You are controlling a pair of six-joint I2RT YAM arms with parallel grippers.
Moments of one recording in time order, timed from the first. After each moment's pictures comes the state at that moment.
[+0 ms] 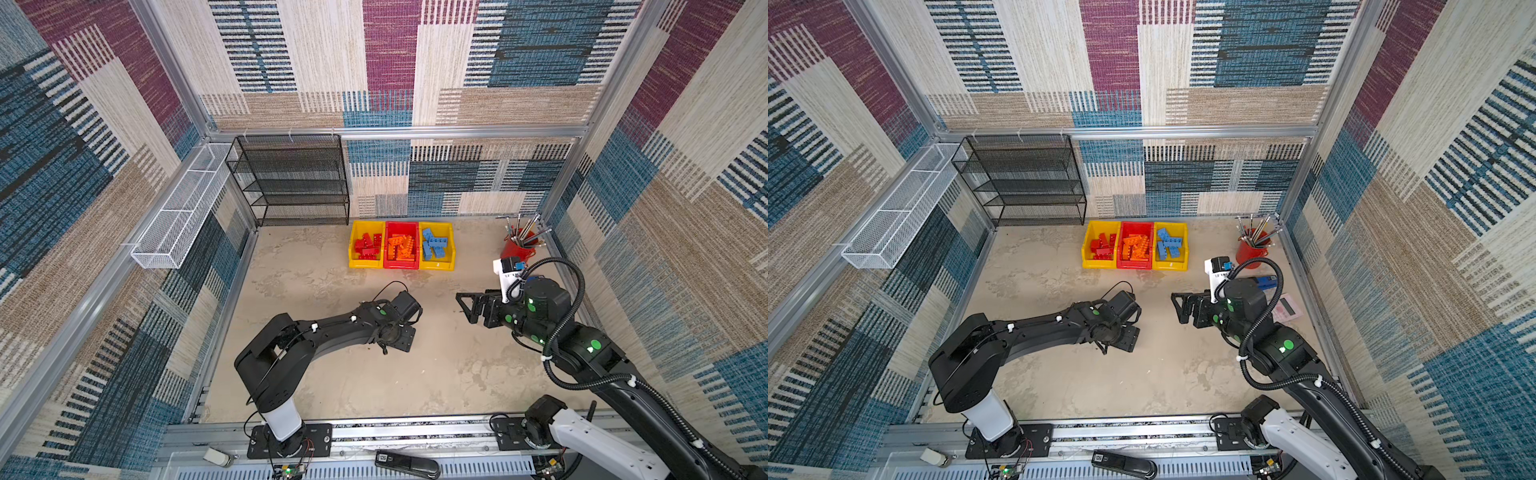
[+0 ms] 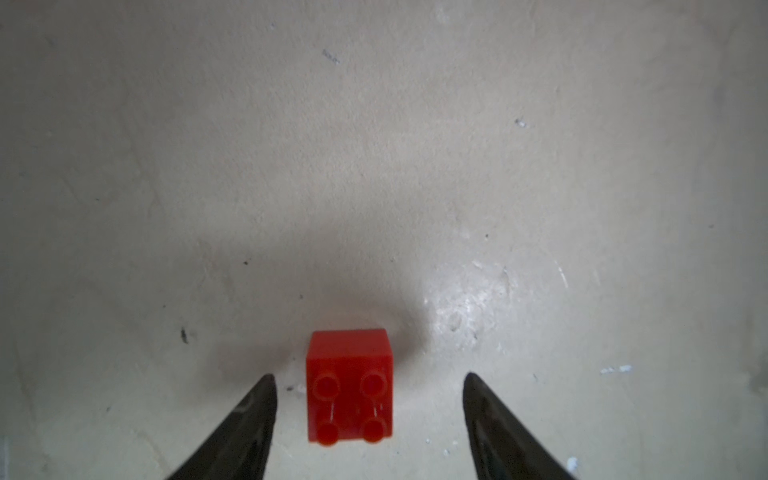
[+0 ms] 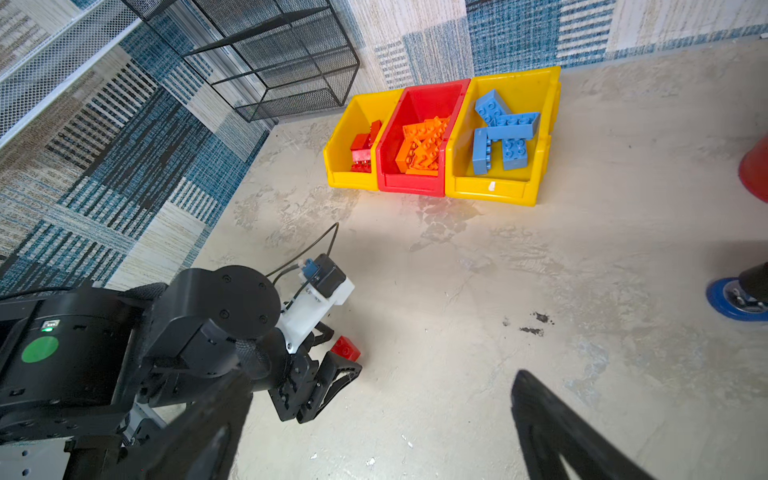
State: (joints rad) left arm -0.88 1.72 1.05 -0.55 -0.10 -0.48; right arm 0.57 0.79 0.89 -0.58 -0.04 0.46
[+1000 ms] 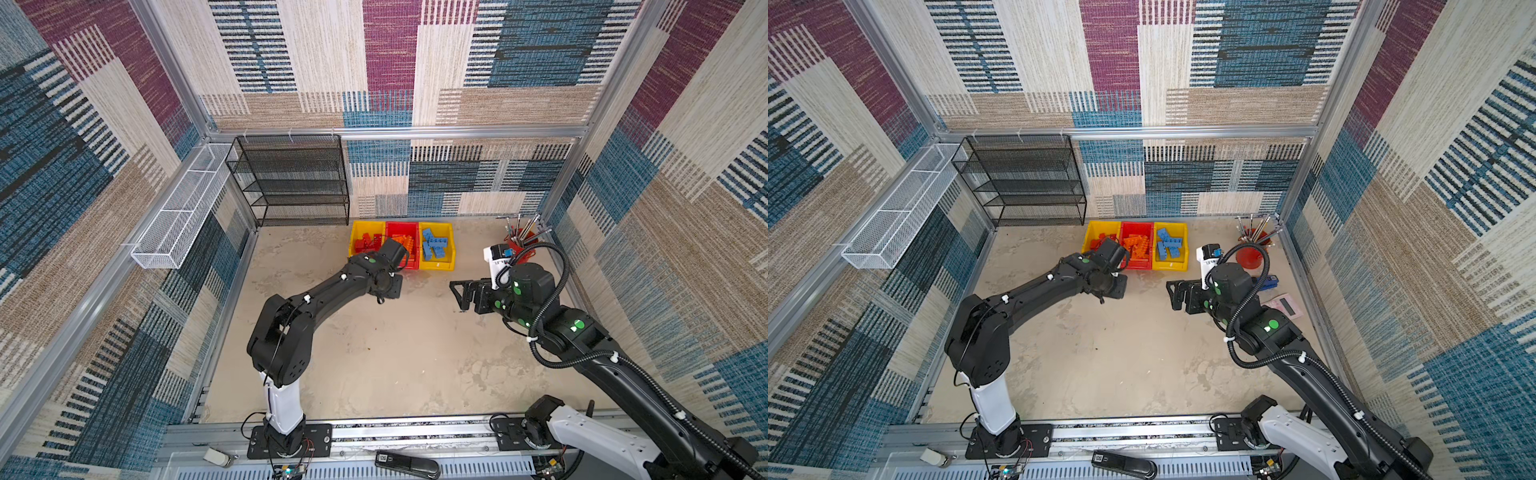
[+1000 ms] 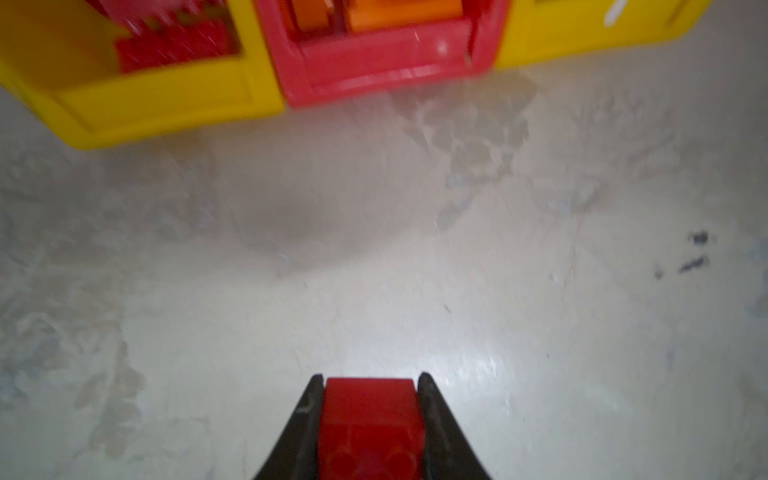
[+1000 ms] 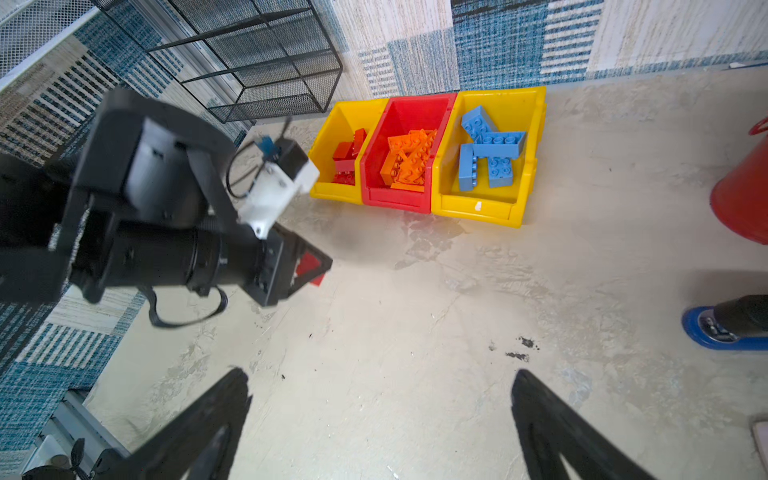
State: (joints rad) left arm -0.59 1.88 1.56 -0.76 -0.13 -0.35; right arm 0.57 0.94 0.99 -0.55 0.01 0.42
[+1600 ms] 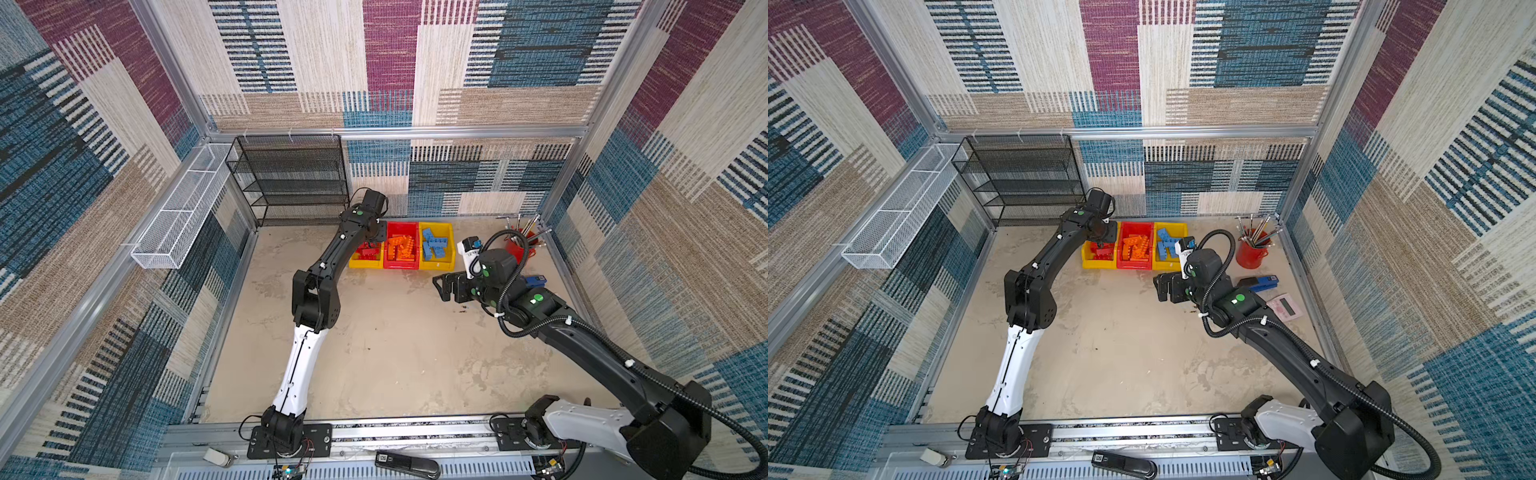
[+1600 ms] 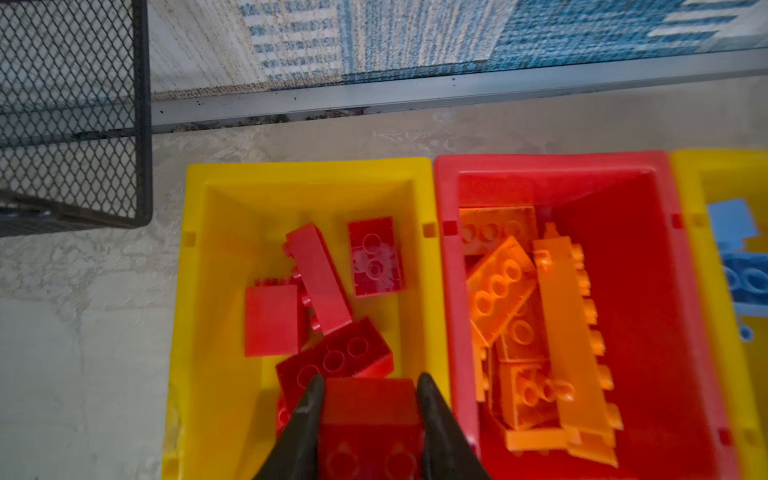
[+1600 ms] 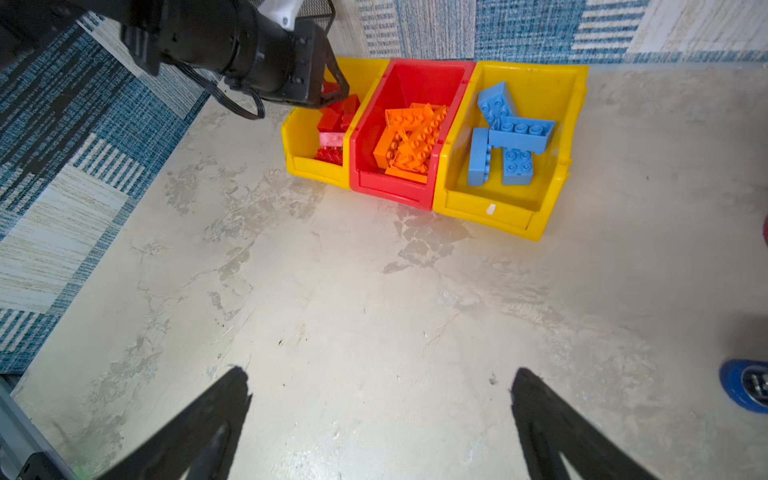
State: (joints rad) left arm -0.37 2.52 2.51 -0.92 -0.14 -0.25; right arm 0.55 1.19 1.04 -0.44 -0.01 0.32
